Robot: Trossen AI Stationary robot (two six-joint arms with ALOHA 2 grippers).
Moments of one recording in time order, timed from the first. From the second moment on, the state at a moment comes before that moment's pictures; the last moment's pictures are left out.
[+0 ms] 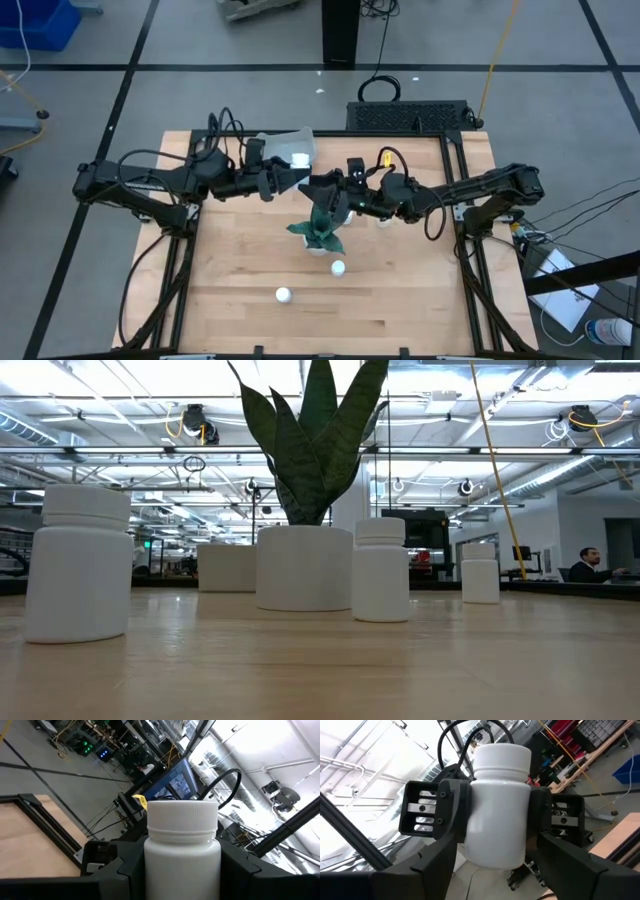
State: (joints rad) left arm -0.05 1.20 1.09 0.28 -0.18 -0.83; right arm 0.12 1.58 1.21 0.67 0.31 0.75
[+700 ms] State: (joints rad) left arm -0.05 1.20 1.09 0.27 -0.14 -0.82; right arm 0.11 1.58 1.21 0.64 0.22 0.73
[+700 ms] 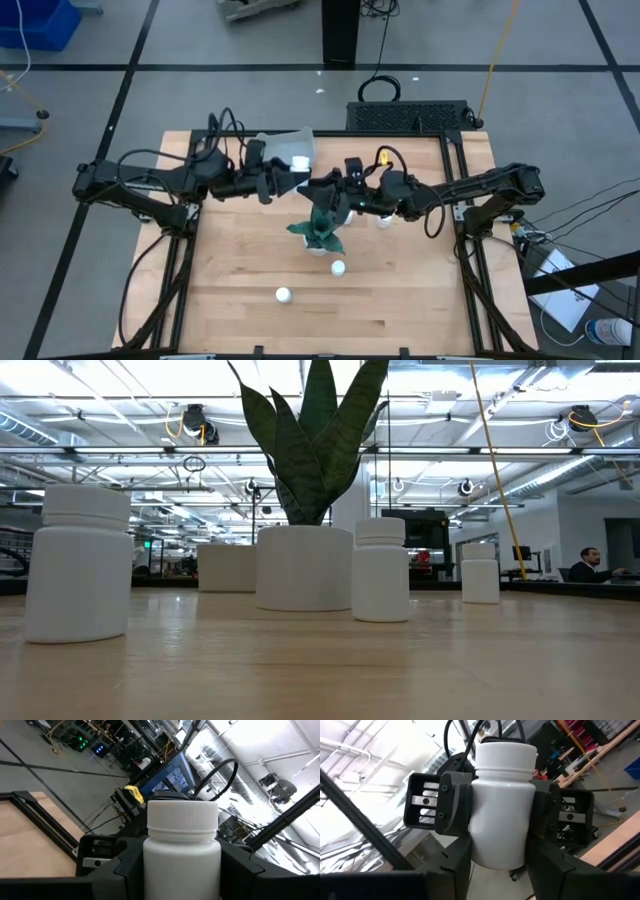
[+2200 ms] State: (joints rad) left arm -0.01 1.14 1.09 -0.28 0.53 -1.02; right arm 0.14 1.57 1.21 0.22 -0.37 1.07
